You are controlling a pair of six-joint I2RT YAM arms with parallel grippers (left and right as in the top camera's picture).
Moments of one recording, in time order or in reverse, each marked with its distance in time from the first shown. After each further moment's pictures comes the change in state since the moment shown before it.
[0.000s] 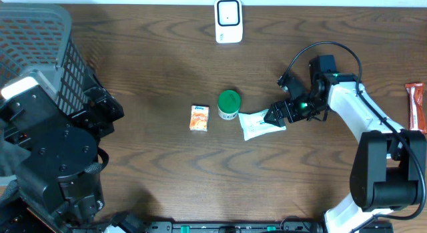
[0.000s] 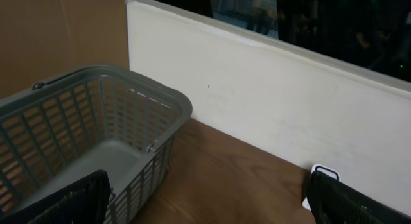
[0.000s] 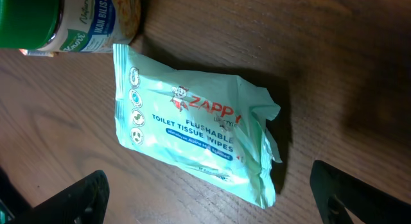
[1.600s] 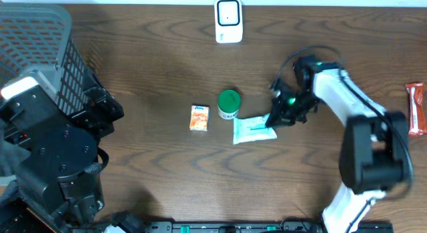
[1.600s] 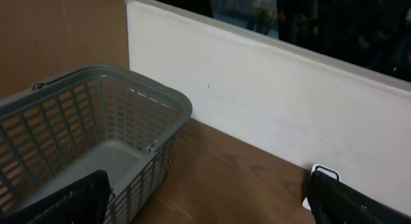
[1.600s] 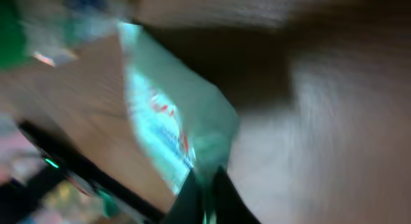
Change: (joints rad) left arm 0.000 0.000 0.000 0.000 0.000 0.000; right arm 0.072 0.103 0.165 -0.286 -0.032 0.380
